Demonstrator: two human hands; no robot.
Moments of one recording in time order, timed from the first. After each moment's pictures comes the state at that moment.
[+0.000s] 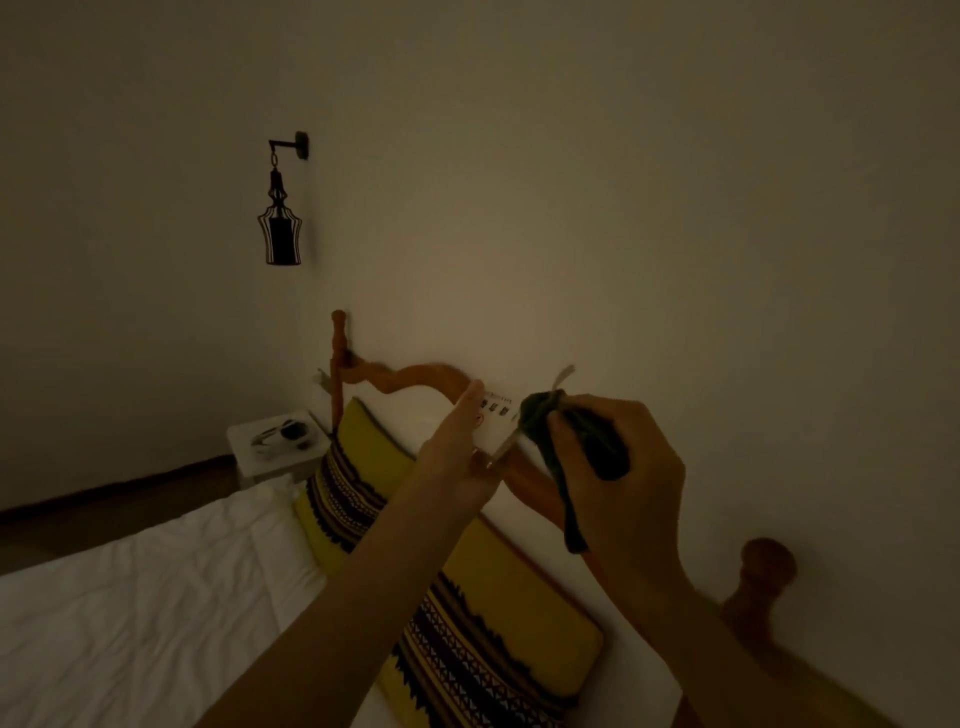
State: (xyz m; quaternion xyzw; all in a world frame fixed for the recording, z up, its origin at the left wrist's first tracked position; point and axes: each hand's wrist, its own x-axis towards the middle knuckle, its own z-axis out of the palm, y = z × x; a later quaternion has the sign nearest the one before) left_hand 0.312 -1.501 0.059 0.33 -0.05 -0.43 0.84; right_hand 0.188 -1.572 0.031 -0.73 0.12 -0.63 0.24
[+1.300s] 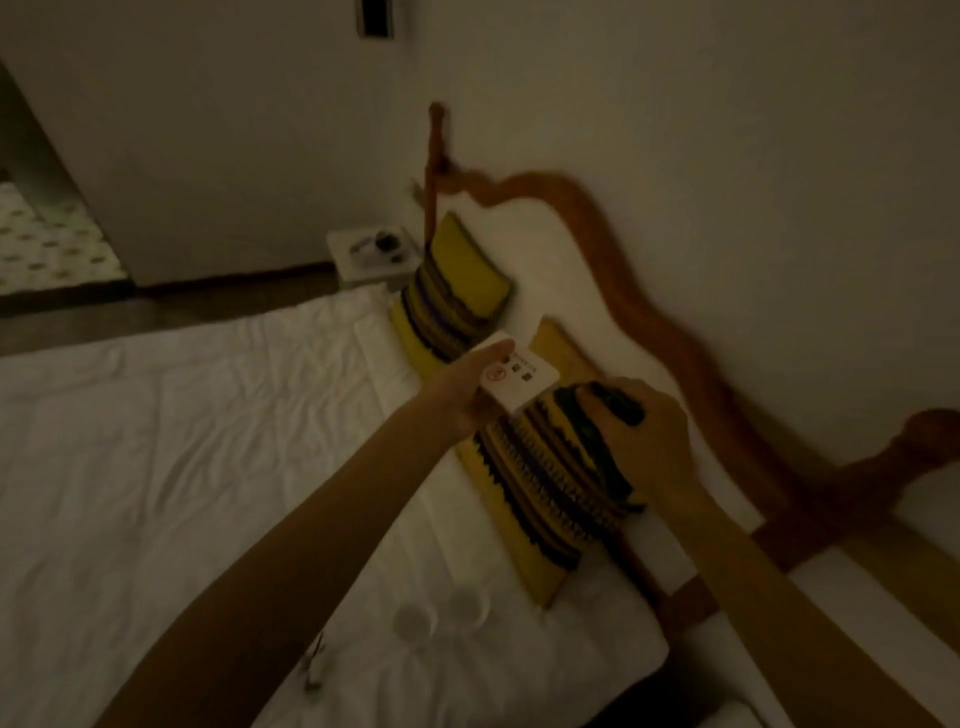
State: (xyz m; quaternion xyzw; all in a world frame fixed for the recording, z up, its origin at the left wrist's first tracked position) left_hand 0.377 -1.418 -0.108 0.50 0.04 -0.43 0.75; right_hand 0.226 -1.561 -0.132 -0.83 0.24 -0.29 0.40
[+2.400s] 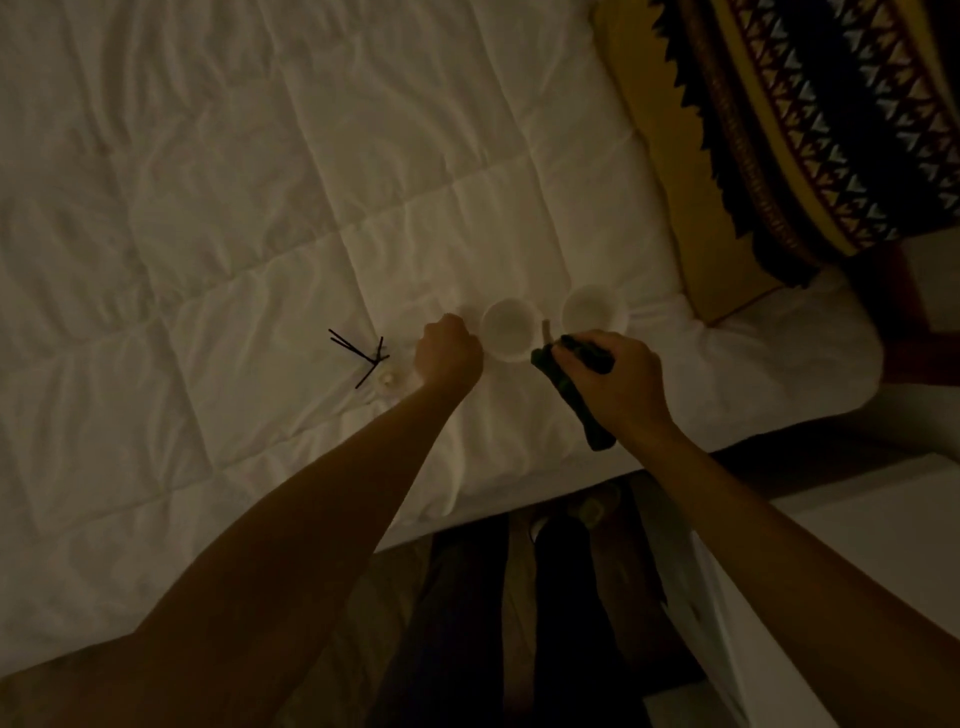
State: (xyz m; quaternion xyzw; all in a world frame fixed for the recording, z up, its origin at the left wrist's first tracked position) left_hand 0.360 -1.276 -0.635 0.94 0.04 -0.32 0.13; right_hand 0.238 -1.433 -0.565 -0.82 0.31 0.06 0.48
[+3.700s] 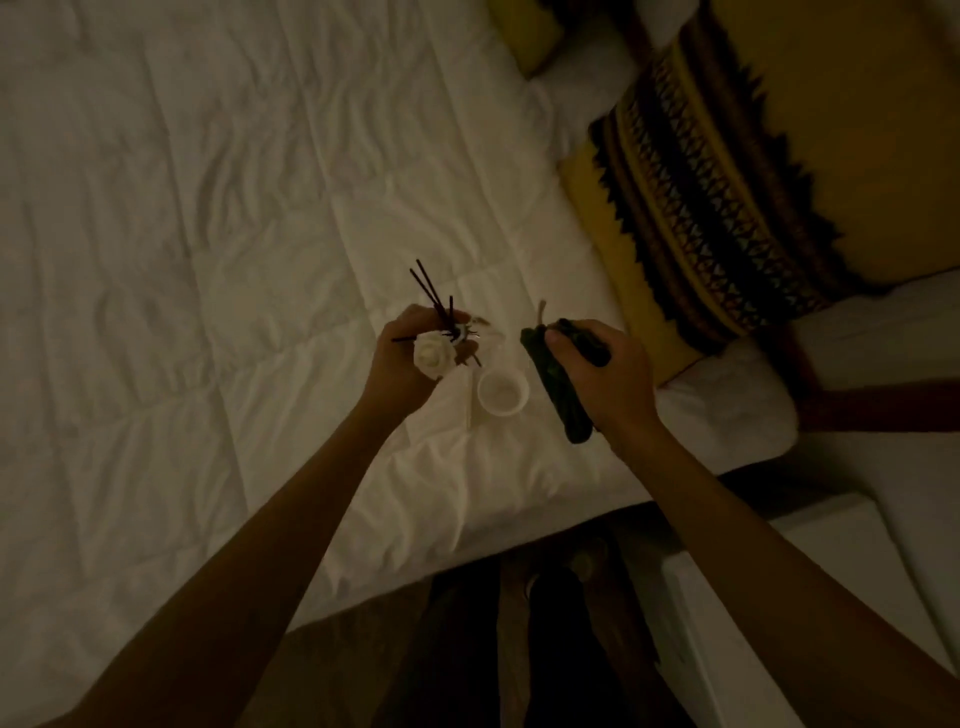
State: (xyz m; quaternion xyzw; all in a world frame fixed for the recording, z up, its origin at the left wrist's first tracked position) left_hand 0.397 -1.244 -0.430 0.79 -0.13 -0.19 0.57; right_hand 0.283 -1.434 -0.407 -0.76 0.35 -0.06 0.55
